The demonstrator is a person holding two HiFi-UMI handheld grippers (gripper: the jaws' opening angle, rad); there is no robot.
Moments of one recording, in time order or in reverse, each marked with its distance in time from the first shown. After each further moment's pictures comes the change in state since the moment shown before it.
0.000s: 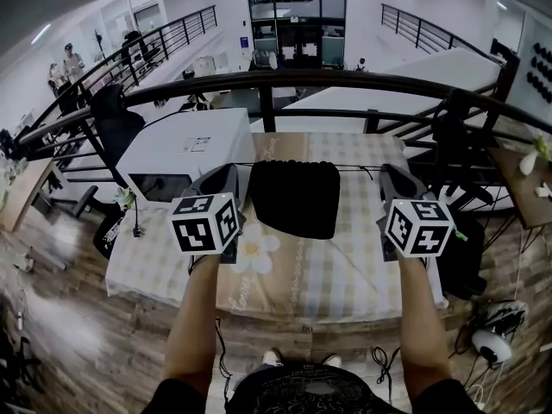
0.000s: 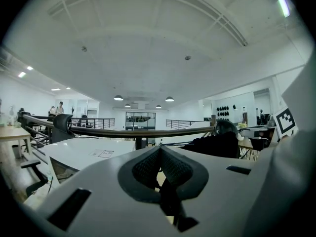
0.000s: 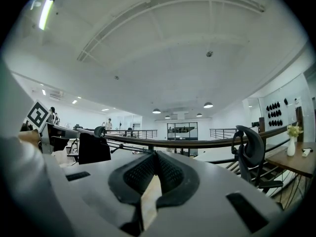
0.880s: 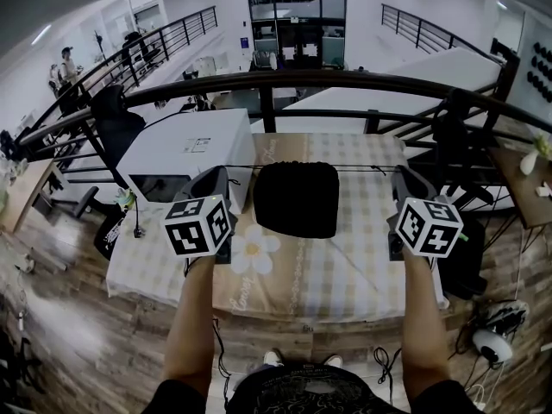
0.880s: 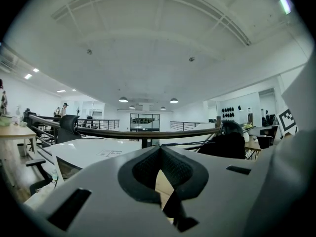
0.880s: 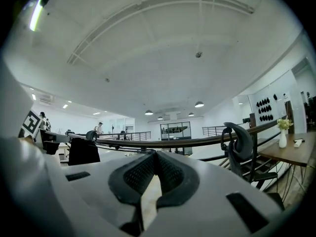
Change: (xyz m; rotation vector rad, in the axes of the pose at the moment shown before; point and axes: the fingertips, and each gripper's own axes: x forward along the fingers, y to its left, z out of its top) left arm -0.008 0.021 -0.001 -0.018 -0.023 0.053; right arm -0.011 -0.033 -0.003 0.073 -0.014 -0.081
